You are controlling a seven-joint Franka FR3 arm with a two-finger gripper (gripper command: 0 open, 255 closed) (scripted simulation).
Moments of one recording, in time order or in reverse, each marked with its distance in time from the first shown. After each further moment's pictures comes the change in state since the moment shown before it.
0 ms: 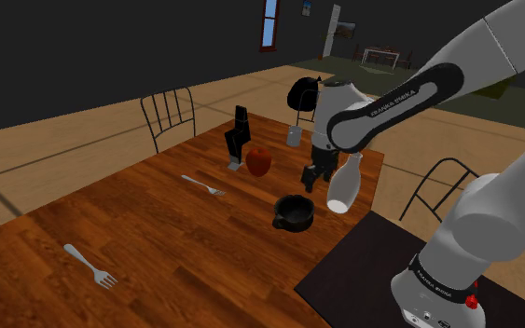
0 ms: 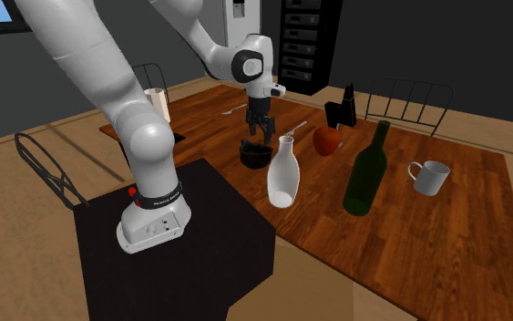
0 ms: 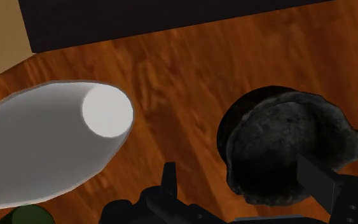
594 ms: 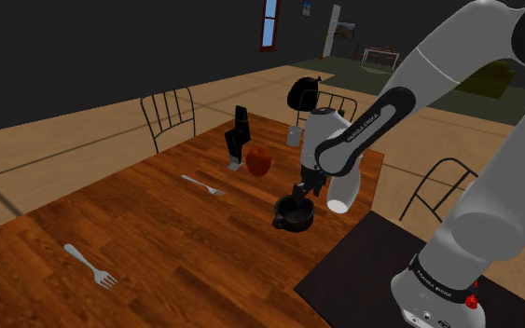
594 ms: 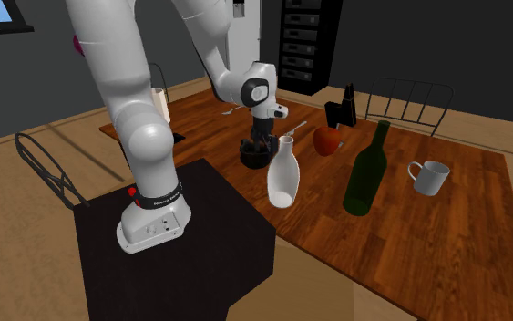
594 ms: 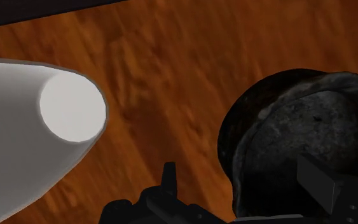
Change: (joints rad) arm -0.018 0.268 0.006 0.023 -0.062 0.243 0.059
